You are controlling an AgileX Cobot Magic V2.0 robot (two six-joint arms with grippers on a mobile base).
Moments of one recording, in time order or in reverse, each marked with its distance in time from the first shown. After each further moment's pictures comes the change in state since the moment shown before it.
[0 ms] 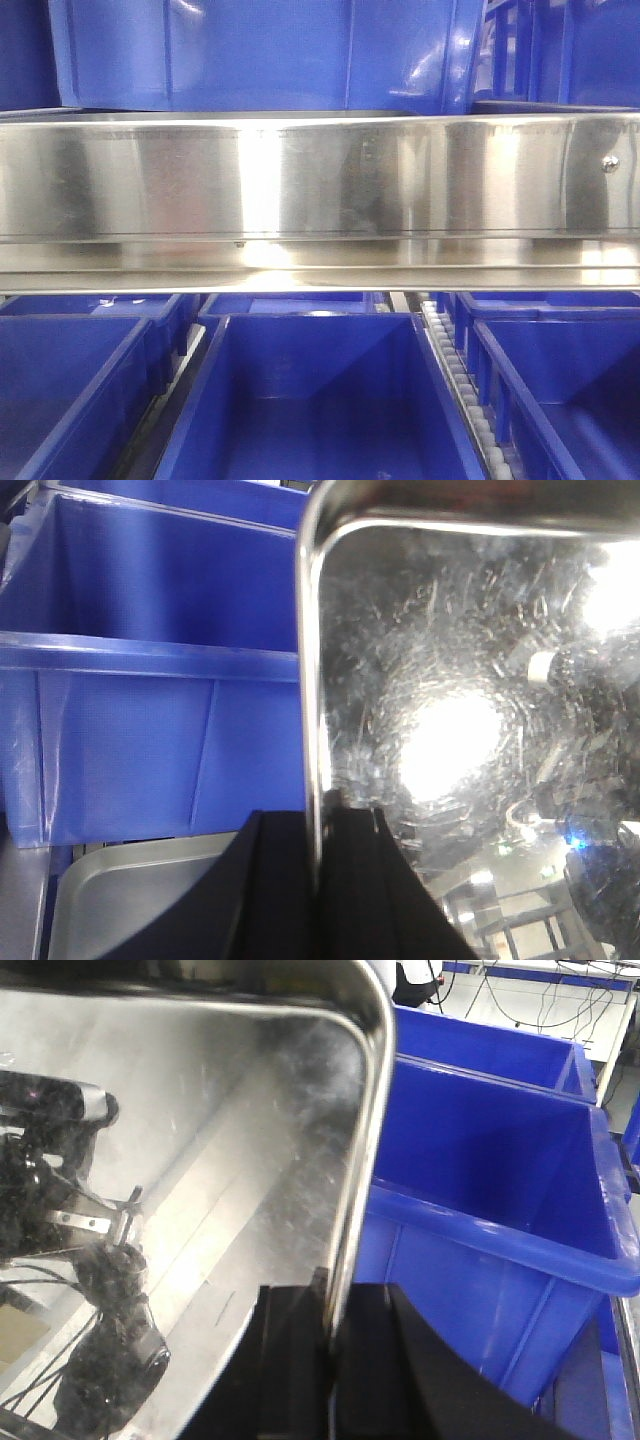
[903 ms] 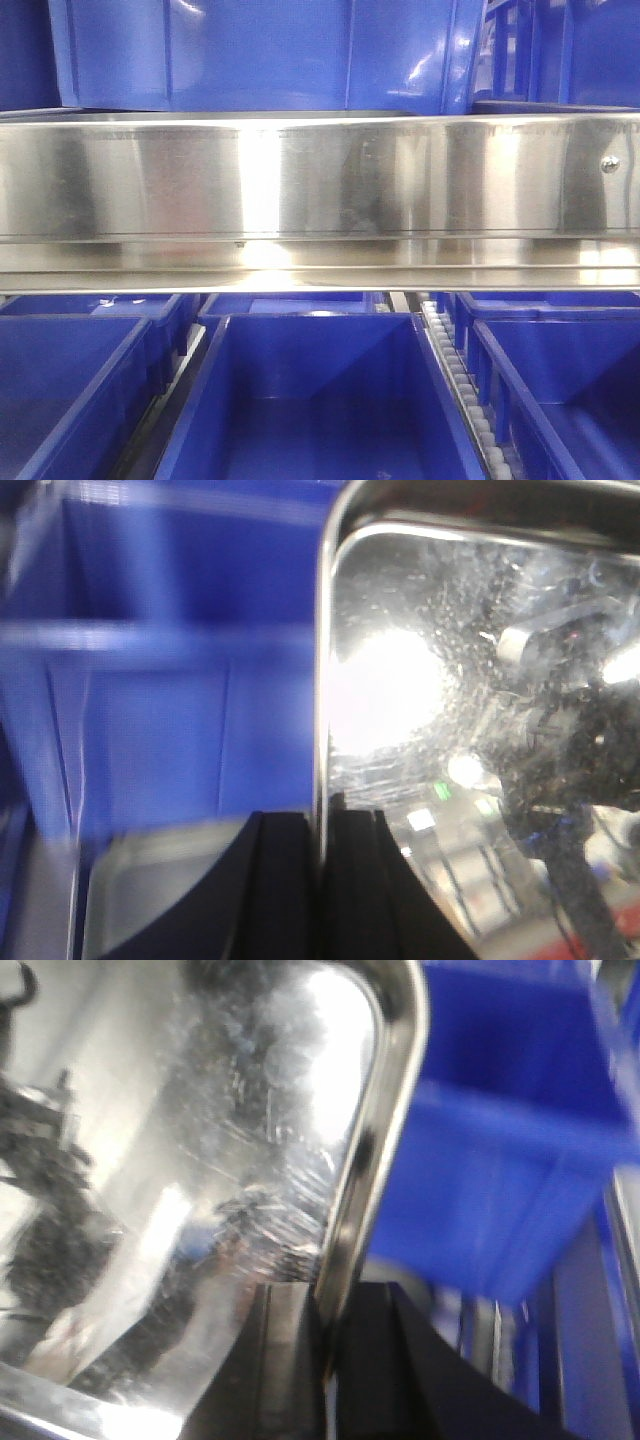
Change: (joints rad) left arm -0.004 0.049 0.000 0.082 0.013 0.000; right arm -0.001 0.078 0.000 0.078 0.143 0.016
